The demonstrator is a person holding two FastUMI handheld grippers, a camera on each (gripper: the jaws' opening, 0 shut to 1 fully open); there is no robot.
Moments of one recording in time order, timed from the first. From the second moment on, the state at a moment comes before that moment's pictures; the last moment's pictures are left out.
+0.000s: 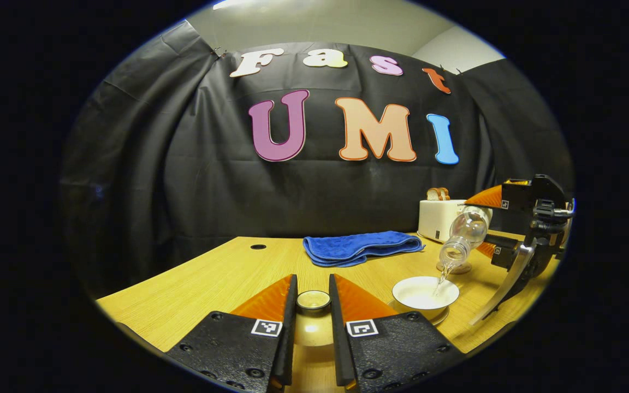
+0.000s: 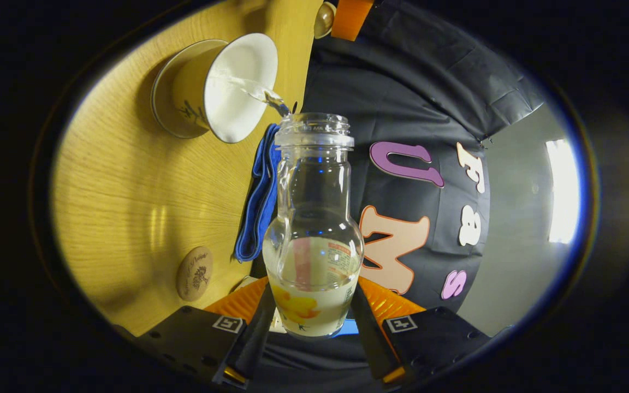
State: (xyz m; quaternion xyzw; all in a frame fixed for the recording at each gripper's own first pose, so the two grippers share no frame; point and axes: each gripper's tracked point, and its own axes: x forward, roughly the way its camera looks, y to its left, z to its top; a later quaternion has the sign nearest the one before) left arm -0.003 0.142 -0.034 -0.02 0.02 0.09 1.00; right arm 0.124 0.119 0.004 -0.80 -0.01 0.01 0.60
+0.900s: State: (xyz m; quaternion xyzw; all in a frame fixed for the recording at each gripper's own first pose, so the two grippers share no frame) left arm -0.002 0.145 -0.036 -0.02 0.02 0.10 1.00; right arm 0.132 0.143 0.010 -0.86 -0.07 0.02 0.51
